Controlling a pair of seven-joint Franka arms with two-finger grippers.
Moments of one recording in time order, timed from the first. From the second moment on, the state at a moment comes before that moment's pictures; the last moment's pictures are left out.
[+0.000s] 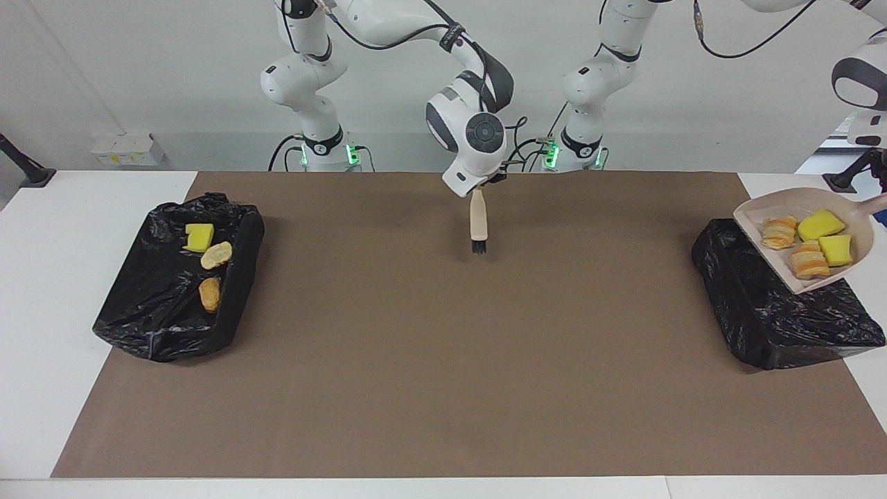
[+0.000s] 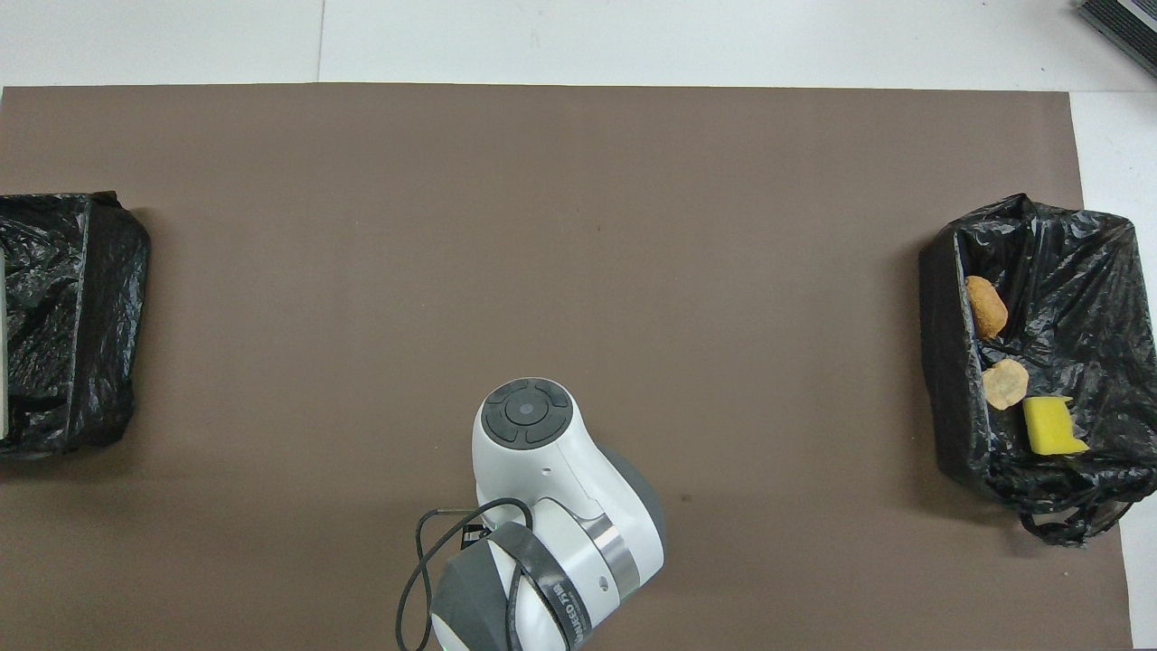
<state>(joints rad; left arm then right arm) 0.56 0.08 -0.06 -1.77 0.54 2.17 1.82 0.82 0.27 -0.02 -1.86 0.44 1.78 0.68</state>
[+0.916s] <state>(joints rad) 0.51 0.10 -0.07 -1.77 0.85 2.22 1.64 0.89 0.29 -0.02 -1.93 0.43 1.76 0.64</state>
